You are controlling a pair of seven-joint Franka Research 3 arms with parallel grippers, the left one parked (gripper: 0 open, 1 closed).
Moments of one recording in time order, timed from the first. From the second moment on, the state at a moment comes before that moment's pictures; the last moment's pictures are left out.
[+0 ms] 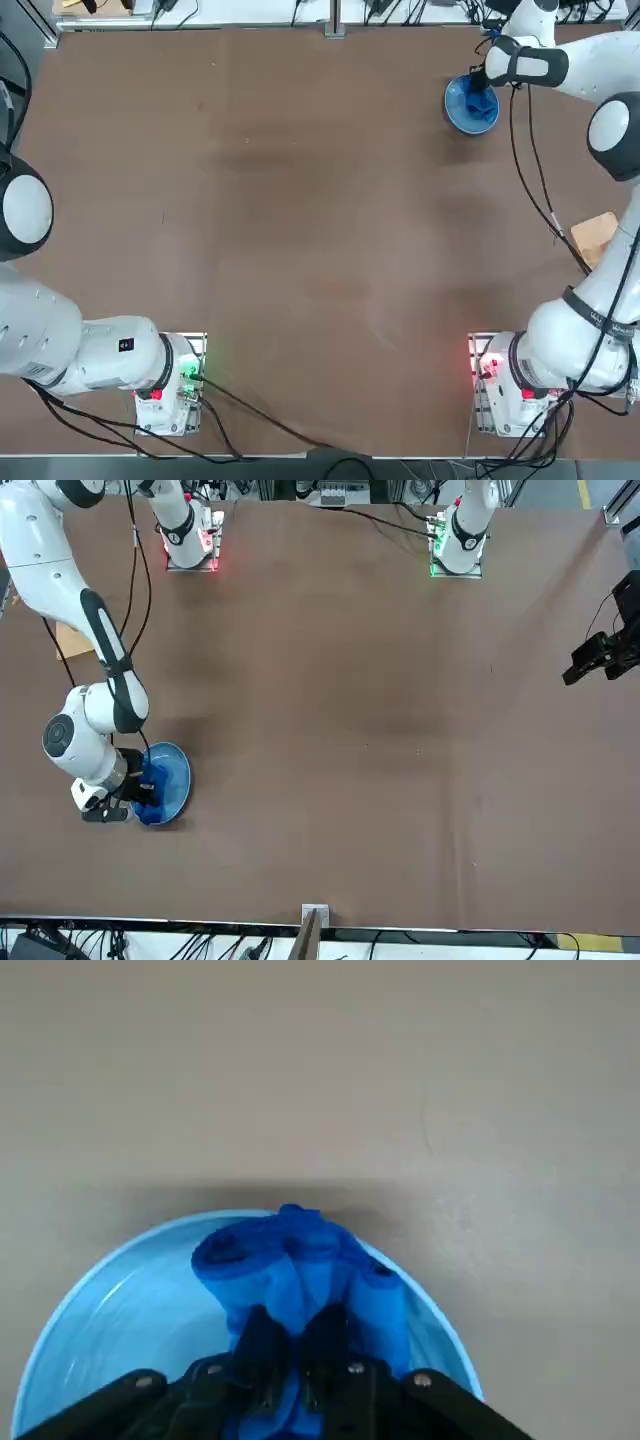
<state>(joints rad) -0.29 0.80 0.31 -1.58 -0.24 2.52 0.07</state>
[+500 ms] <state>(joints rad) -0.29 0.79 0.31 -1.59 -0.24 2.49 0.08</state>
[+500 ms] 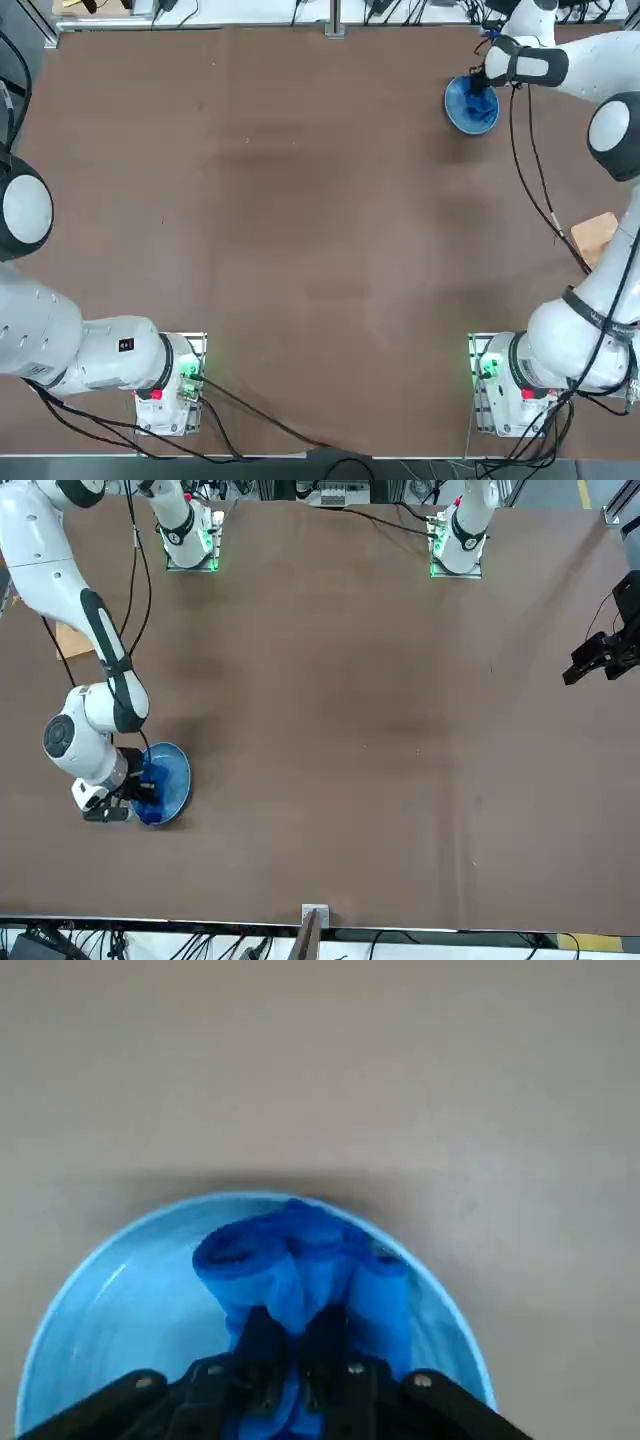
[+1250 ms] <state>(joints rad) -0.29 0.77 0.32 -1.60 -0.24 2.42 0.13</state>
